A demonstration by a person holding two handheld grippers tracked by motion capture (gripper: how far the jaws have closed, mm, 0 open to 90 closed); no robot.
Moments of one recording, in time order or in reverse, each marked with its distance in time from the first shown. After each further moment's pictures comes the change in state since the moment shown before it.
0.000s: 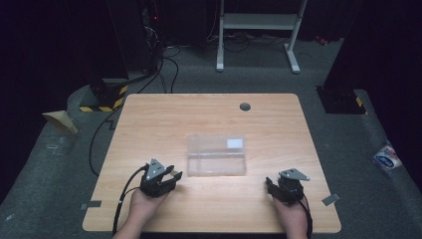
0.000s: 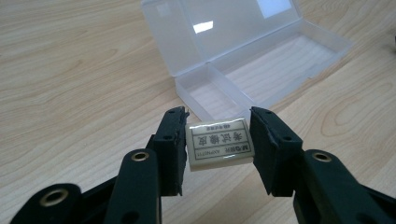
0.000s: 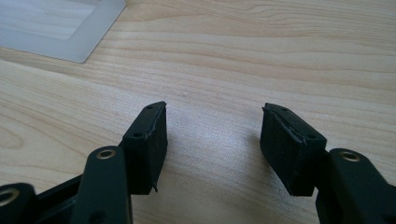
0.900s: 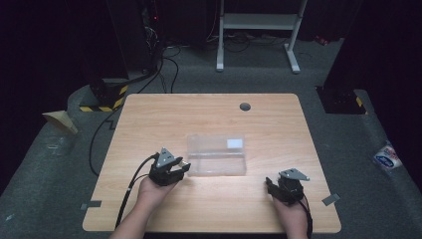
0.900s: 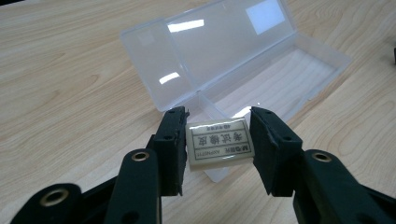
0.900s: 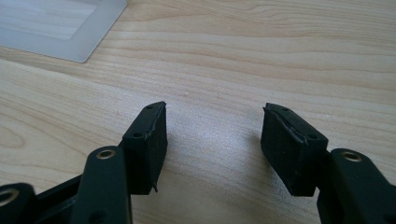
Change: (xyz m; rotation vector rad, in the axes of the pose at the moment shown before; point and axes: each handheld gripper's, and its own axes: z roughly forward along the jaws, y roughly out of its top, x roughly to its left) left arm 0.000 0.028 0.028 0.024 -0.043 0.048; right arm 0.000 0.000 0.000 0.000 0.003 -0.002
